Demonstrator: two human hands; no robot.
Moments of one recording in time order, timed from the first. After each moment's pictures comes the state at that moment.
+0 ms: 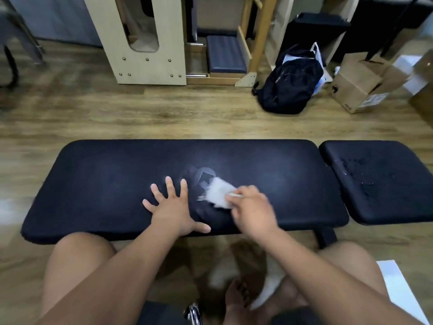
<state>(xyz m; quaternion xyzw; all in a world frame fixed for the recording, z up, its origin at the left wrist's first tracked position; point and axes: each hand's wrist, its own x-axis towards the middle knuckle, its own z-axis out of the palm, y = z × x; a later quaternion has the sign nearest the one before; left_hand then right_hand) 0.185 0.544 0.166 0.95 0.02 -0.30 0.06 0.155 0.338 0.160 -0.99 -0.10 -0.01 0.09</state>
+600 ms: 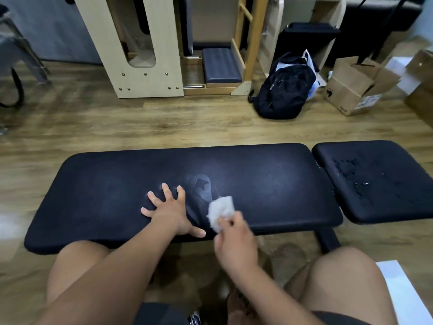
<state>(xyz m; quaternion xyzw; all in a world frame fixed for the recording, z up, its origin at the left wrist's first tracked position) 0.196 0.534 0.172 0.94 0.04 -0.33 0.04 0.096 0.385 0.159 -0.98 0.06 -0.03 0.17</state>
